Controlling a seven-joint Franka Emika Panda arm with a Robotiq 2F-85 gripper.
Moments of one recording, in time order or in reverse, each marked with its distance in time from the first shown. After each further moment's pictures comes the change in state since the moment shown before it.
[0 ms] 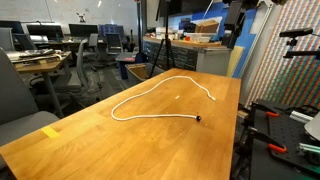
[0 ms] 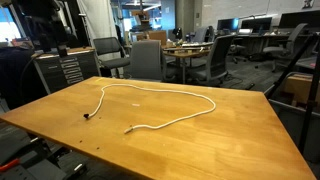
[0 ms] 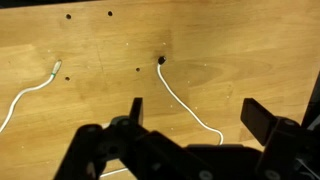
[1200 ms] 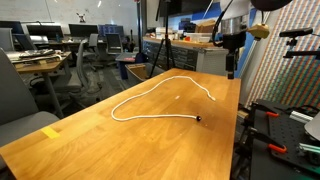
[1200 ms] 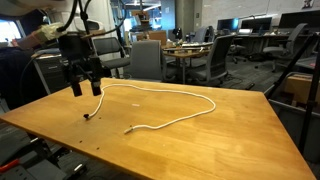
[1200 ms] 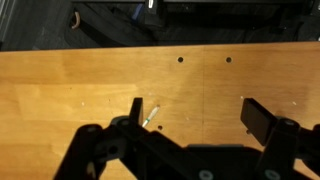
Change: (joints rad) arm -0.218 0.346 0.017 -0.004 -0.449 0.066 0.051
